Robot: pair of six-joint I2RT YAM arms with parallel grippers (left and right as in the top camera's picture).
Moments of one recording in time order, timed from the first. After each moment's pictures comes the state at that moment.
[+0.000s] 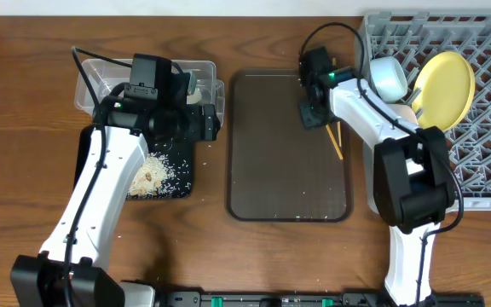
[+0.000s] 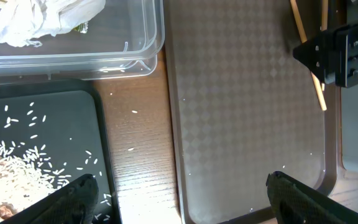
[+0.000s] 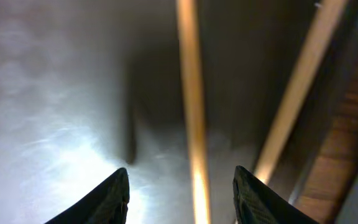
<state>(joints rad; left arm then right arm) -0.16 1.53 1.31 -0.91 0.30 -0.20 0.34 2.18 1.63 -0.80 0.16 0.09</state>
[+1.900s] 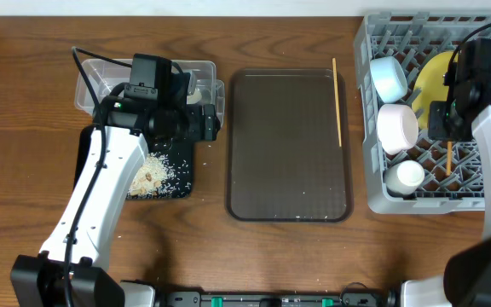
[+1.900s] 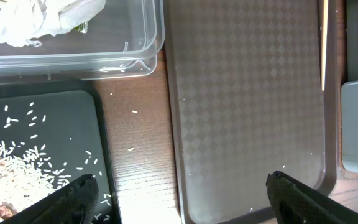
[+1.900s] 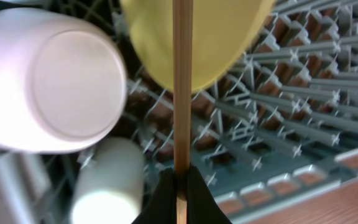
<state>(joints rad) -0.16 1.53 1.31 -0.91 0.30 -0.20 -0.16 1.65 1.52 -1.16 0.26 -0.04</state>
